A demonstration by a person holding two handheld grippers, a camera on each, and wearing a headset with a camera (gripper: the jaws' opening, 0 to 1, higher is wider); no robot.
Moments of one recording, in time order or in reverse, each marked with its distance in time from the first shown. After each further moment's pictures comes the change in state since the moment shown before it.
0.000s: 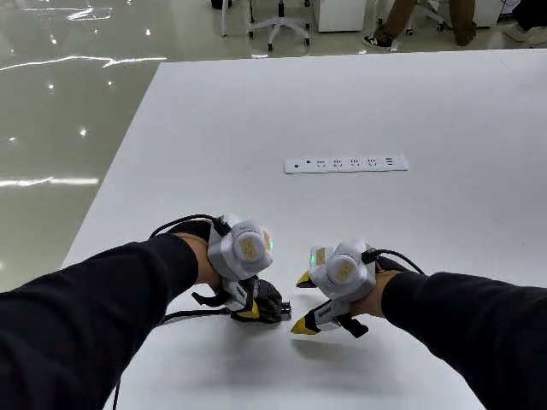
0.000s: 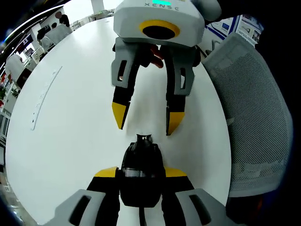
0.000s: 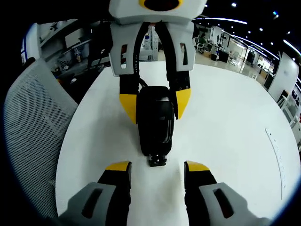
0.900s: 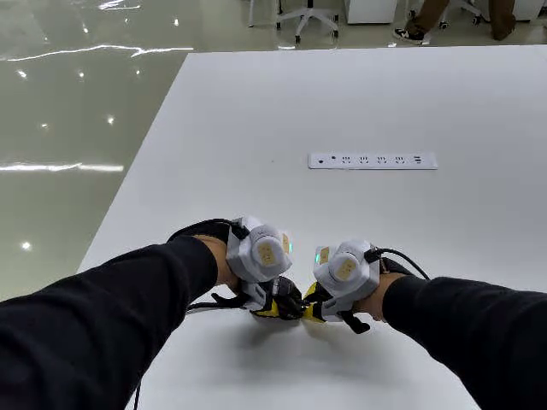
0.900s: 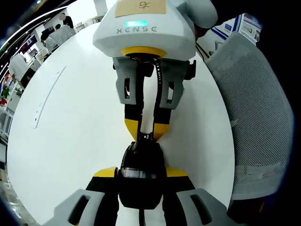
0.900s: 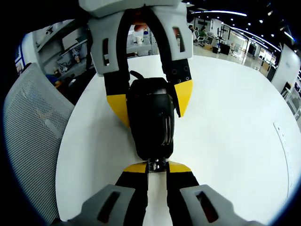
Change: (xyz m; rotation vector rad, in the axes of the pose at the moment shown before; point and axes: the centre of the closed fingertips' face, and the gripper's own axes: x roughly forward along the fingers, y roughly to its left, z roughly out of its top) left arm 0.003 0.006 -0.004 -0.020 -0.022 0.027; right arm 0.019 -0.003 -0.005 0.058 0.050 0.039
